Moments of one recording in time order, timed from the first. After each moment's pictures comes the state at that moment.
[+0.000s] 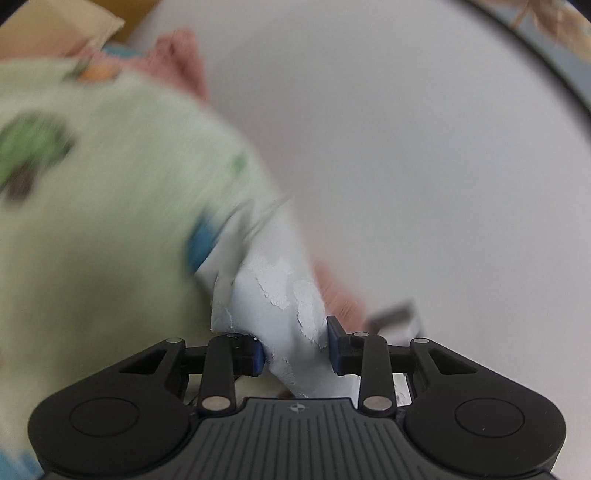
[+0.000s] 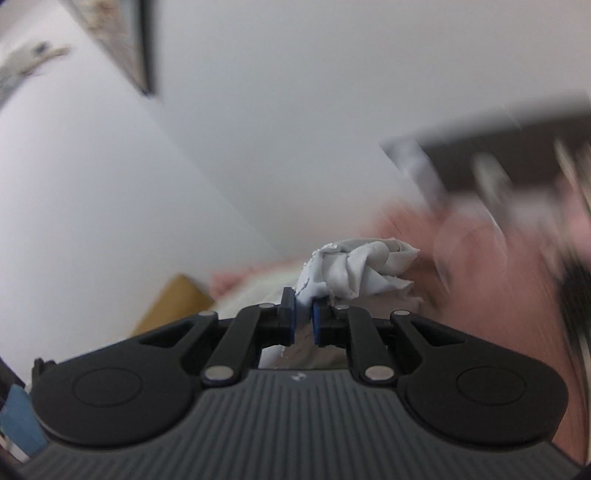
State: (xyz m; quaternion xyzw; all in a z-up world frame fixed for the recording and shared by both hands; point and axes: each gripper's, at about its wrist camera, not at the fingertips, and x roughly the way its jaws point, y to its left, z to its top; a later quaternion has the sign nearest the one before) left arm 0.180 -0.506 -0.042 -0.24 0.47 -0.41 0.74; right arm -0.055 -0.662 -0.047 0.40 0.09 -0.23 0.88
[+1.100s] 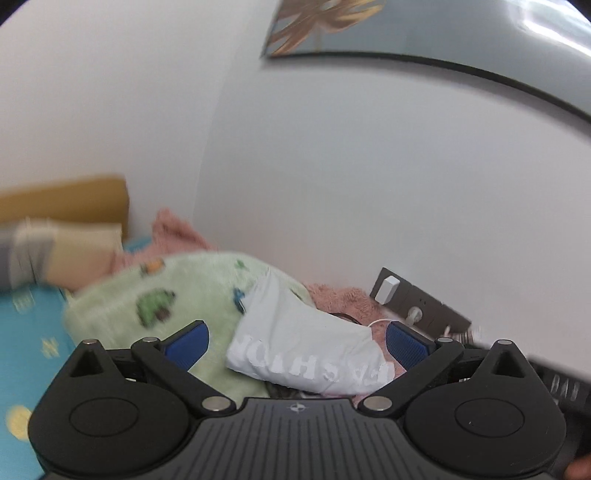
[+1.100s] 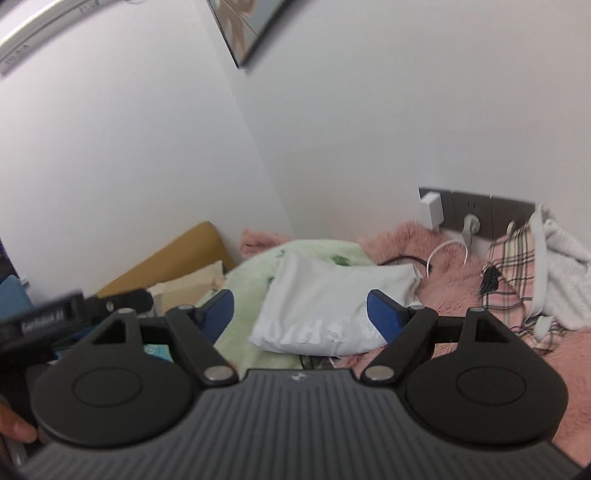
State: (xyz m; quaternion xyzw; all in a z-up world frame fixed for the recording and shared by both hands) left arm -0.044 -0.368 0.140 0.00 0.22 -0.41 0.88; right arm -0.175 -0.504 0.098 0.23 0.13 -0.21 0.94
